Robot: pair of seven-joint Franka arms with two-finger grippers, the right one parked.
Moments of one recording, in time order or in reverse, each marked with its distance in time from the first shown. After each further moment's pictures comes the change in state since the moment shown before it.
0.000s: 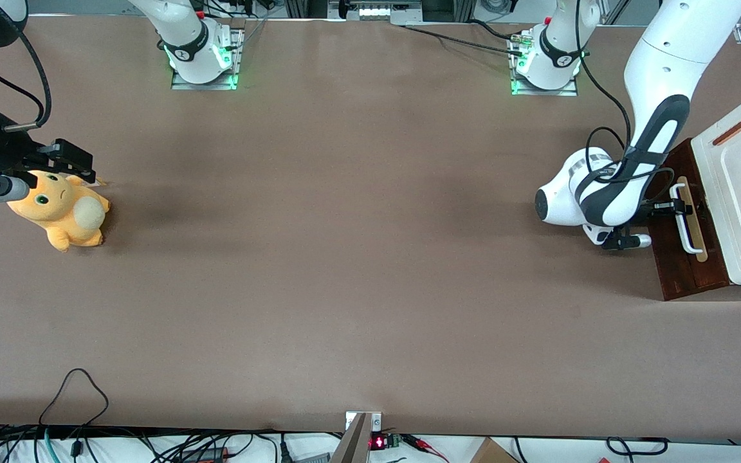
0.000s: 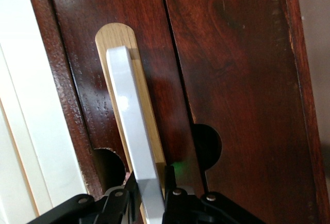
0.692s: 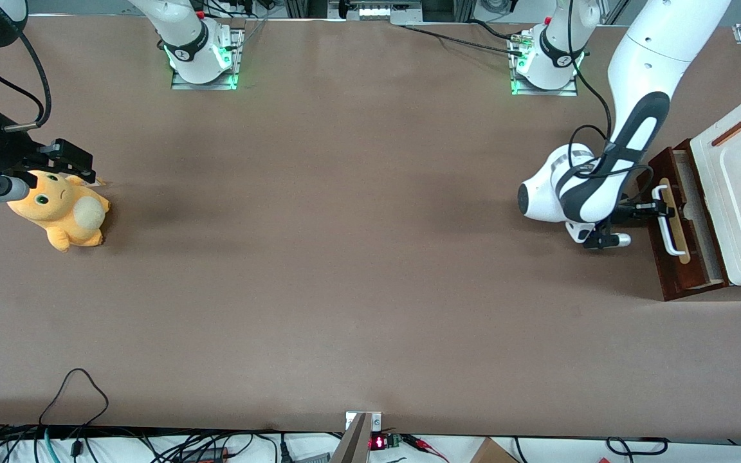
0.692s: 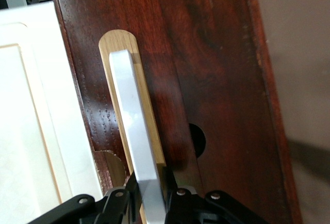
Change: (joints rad) arm -0.071 -0.005 -0.026 -0.001 -0.036 -0.009 -0.007
